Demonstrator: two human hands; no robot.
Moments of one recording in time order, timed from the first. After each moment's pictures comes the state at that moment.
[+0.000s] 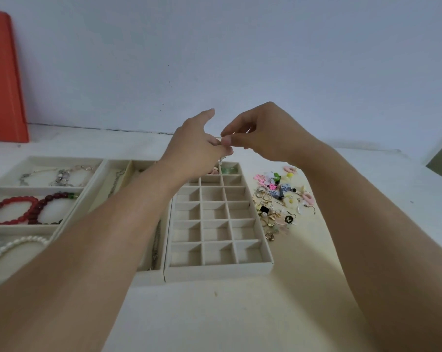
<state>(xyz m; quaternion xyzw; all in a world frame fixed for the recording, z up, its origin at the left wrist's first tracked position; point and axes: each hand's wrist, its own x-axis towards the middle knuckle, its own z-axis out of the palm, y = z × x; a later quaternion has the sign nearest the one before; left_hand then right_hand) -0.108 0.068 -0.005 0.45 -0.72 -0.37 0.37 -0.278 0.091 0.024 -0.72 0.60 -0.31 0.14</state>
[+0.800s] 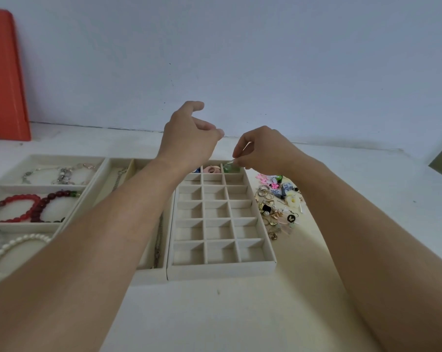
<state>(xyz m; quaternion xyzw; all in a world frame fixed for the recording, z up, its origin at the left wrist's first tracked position) -0.107 0.064 -0.003 0.49 -0.65 -0.35 0.45 -0.285 0.074 -0.013 -0.67 0.68 -0.25 0.15</state>
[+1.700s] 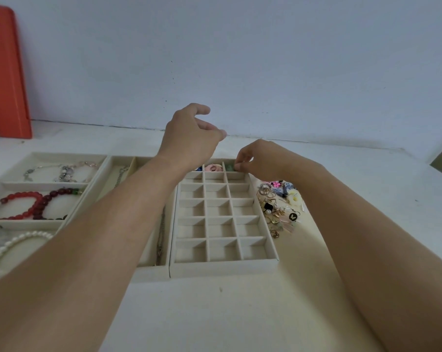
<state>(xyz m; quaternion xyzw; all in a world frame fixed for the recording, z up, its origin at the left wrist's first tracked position) -0.103 0.068 -0.001 0.49 -0.66 -0.36 0.43 -0.288 0.066 -0.029 -0.70 0.70 -0.11 0.14</state>
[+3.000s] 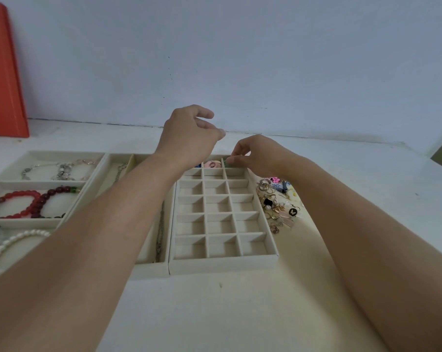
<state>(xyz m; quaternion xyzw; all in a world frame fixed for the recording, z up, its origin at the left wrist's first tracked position) -0.103 0.062 -0.007 0.48 -0.67 -0.37 0.43 -0.285 0.067 -0.034 -0.68 0.68 -0.20 0.18</state>
